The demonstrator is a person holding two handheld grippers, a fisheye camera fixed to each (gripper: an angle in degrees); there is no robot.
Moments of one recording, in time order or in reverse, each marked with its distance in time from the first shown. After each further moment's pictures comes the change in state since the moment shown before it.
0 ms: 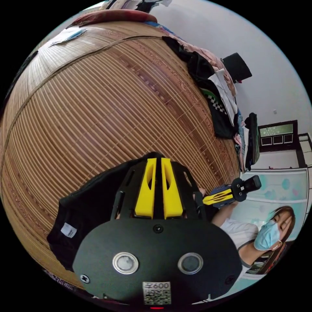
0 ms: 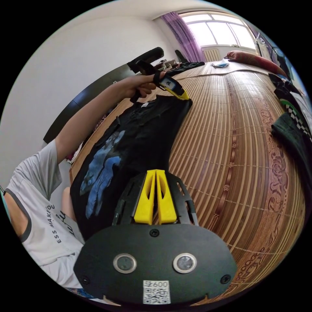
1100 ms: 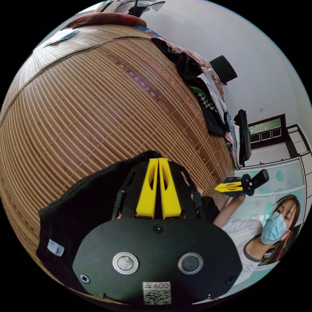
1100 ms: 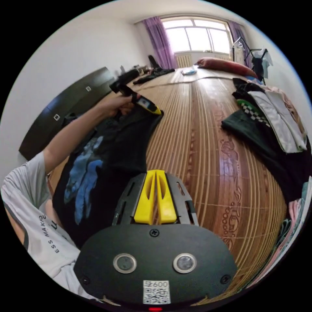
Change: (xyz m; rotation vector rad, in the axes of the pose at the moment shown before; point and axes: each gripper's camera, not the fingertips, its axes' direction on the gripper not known) left arm 0.039 0.050 -0.010 0.106 0.116 0.070; right arm 0.009 0.098 0.039 0.089 0.260 0.091
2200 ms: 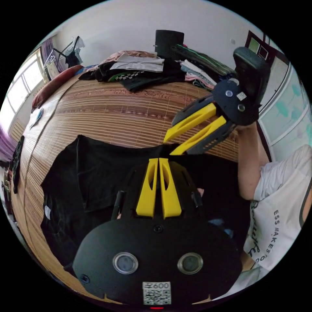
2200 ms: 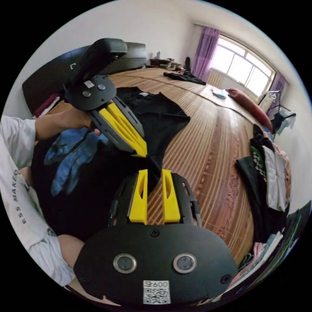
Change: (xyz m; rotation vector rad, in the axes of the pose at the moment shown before) left arm 0.375 0.350 0.165 0.055 -0.371 0.517; right arm -0.110 0.113 0.121 -0.121 0.153 -0.412
